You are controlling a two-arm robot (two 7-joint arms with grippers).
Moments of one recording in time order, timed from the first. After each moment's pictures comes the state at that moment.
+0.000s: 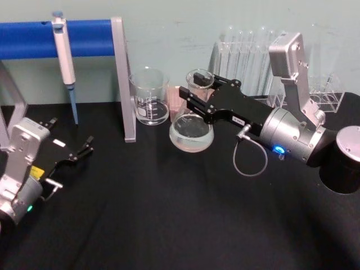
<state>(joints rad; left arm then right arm) -0.20 0.60 0.45 -1.41 -0.25 -0.12 0.03 0.40 0.40 -0.44 -1.55 0.42 0.09 0.47</state>
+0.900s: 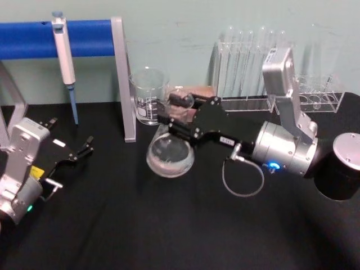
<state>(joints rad) -0.20 0.60 0.45 -1.41 -0.25 -0.12 0.03 0.40 0.44 -0.52 -1.57 0.50 0.03 0.63</state>
